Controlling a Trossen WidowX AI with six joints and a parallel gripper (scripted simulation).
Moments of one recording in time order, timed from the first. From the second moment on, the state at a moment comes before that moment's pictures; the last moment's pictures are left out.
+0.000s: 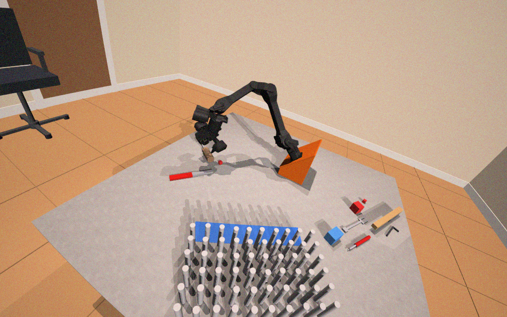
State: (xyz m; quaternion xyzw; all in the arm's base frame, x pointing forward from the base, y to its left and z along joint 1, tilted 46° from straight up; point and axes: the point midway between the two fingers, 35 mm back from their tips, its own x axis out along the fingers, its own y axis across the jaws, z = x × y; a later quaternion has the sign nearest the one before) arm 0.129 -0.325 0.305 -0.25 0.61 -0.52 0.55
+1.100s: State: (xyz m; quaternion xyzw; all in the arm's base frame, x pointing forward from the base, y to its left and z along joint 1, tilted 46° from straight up) arm 0.125 -0.310 0.303 -0.51 0.81 -0.16 0.25
